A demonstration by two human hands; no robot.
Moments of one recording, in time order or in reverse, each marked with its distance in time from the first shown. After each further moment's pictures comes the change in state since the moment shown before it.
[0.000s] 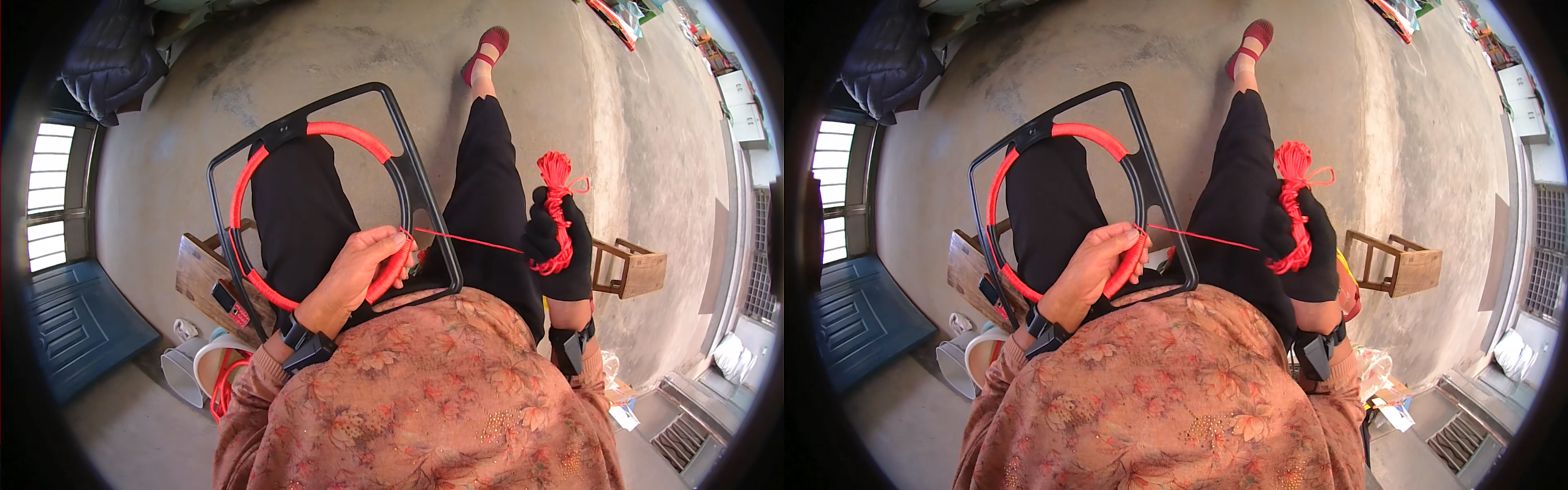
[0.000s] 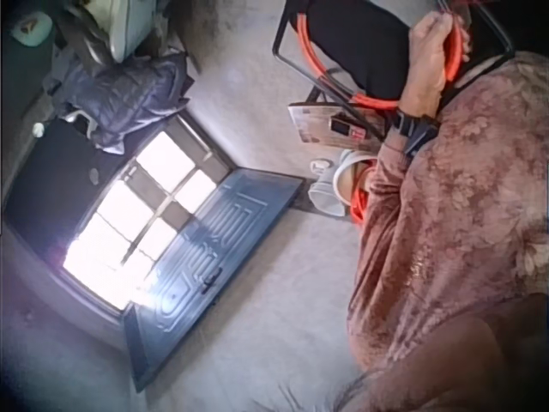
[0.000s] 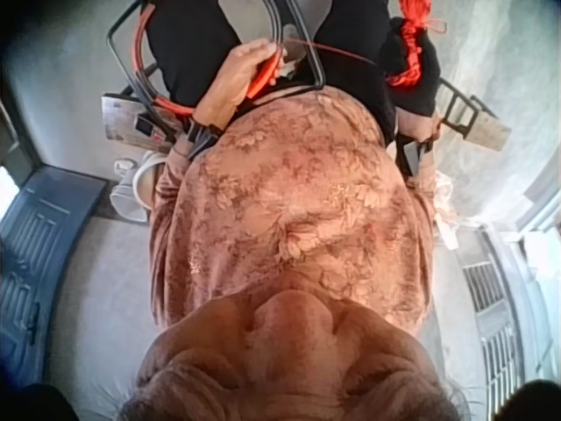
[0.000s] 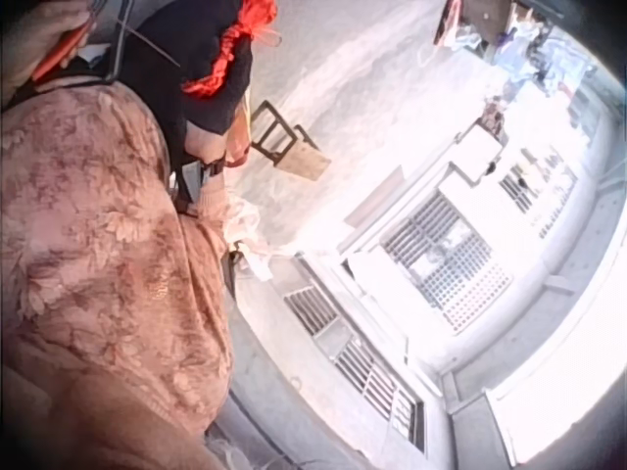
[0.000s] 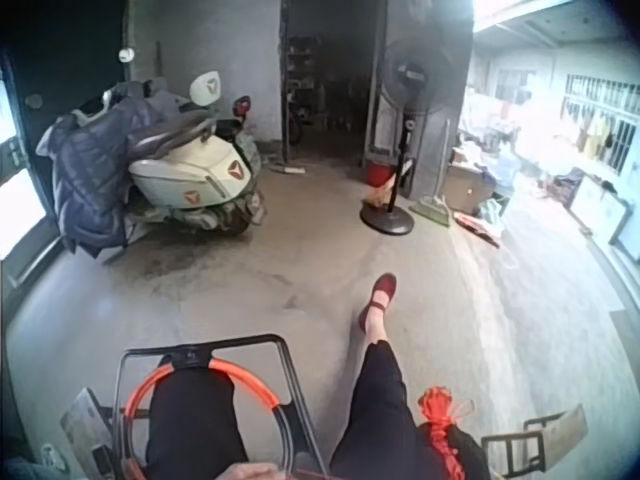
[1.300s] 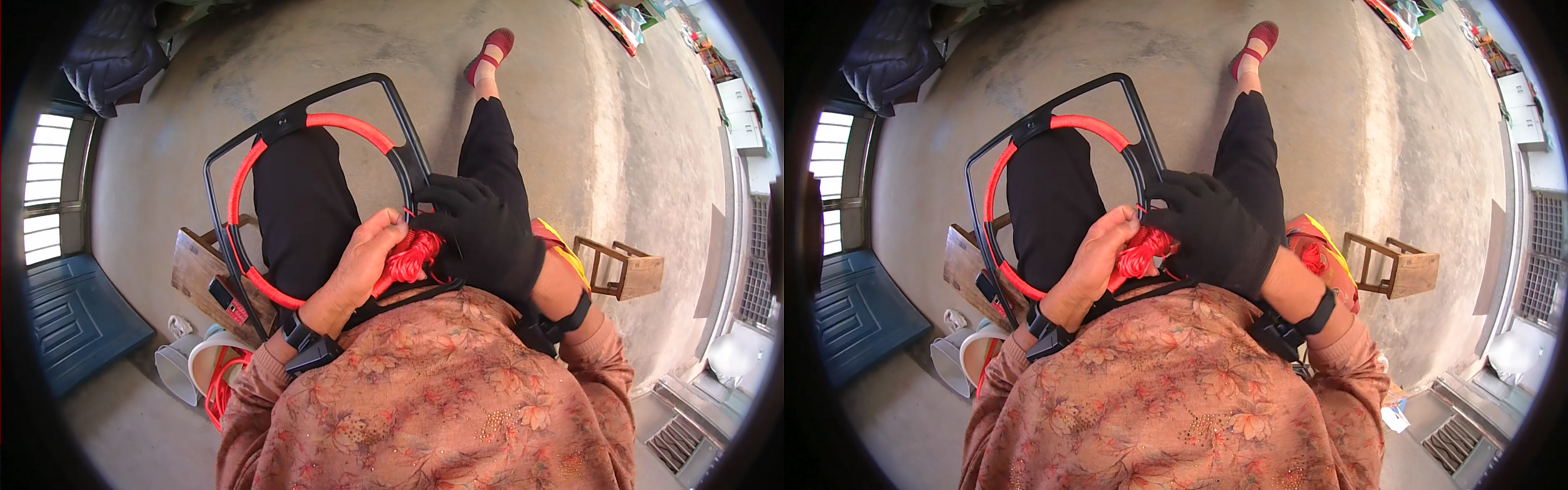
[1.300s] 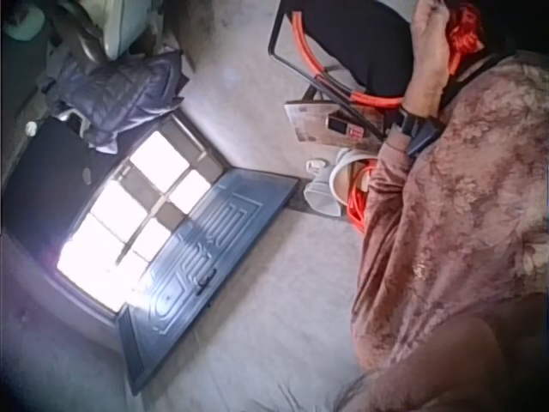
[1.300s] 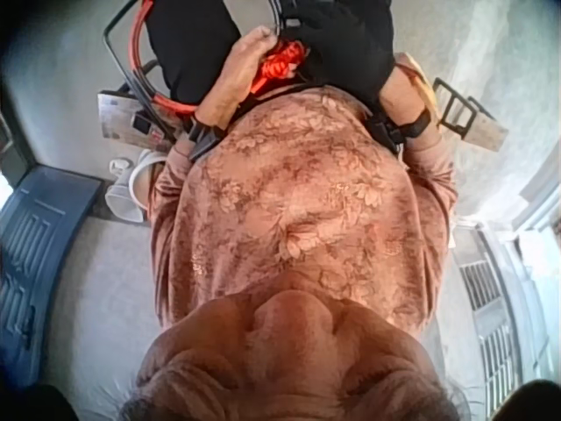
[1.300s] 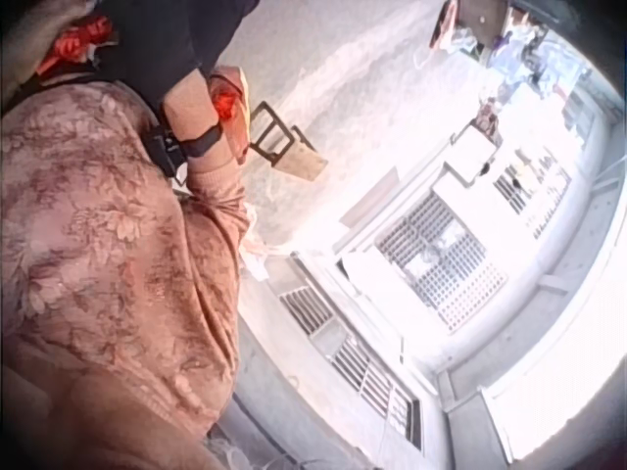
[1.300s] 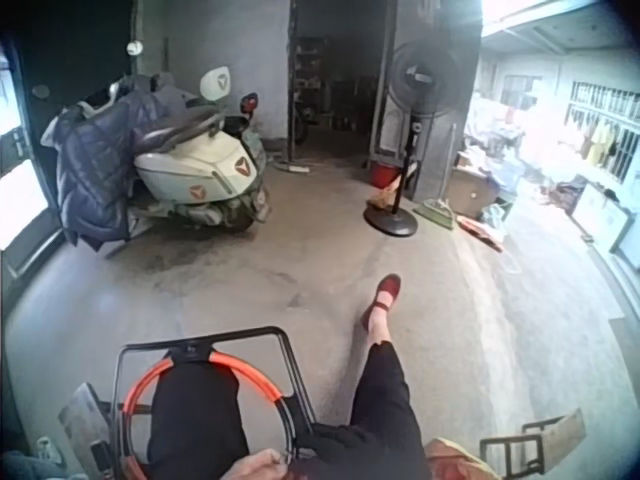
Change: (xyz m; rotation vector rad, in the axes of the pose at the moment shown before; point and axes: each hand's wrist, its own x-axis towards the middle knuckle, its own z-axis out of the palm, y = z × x) left_hand 0.004 -0.003 0.003 -0.060 -0.002 0.179; right_hand 0.039 0.049 0.074 -2.011 -0.878 -0.968
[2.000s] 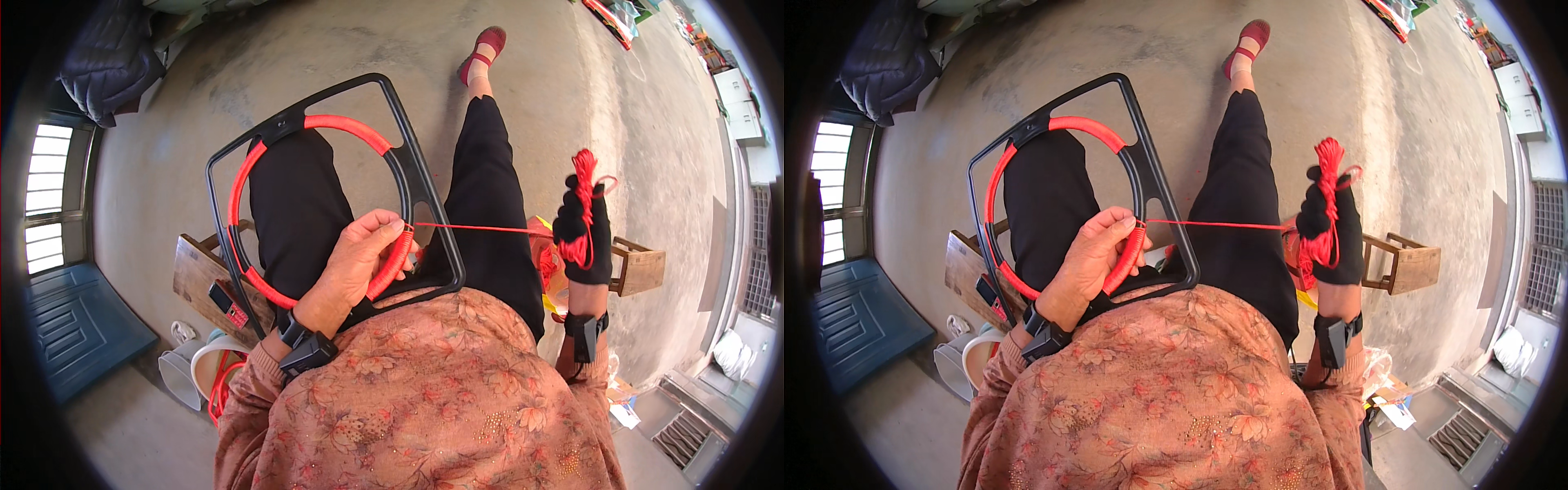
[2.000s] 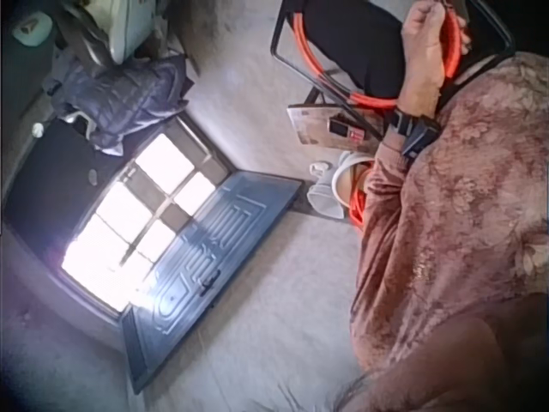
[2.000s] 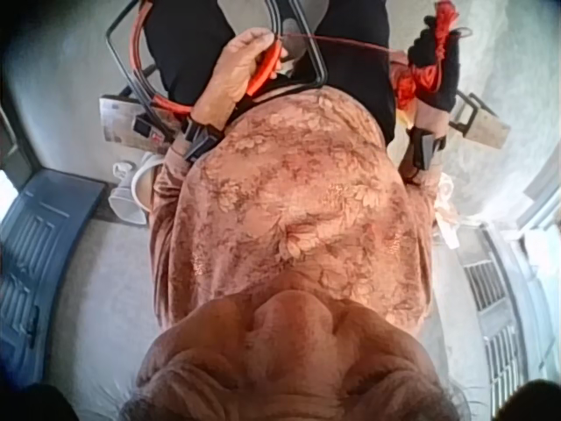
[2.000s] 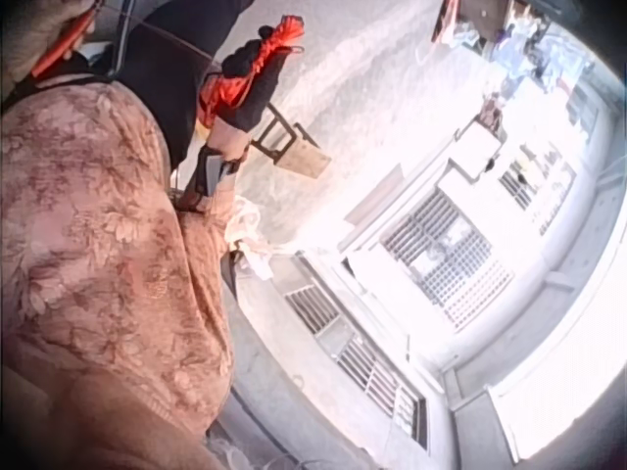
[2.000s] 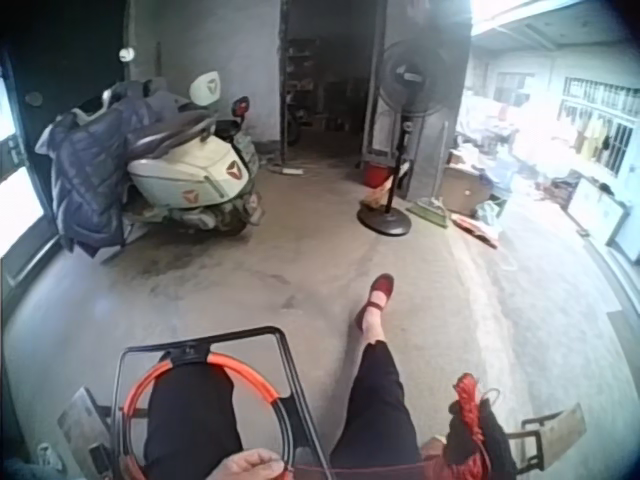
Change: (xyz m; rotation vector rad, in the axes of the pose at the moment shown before) left_hand 0.002 0.003 -0.002 -0.101 0.087 -0.141; right_hand -0.132 0.057 -0.030 1.819 0.836 0.730
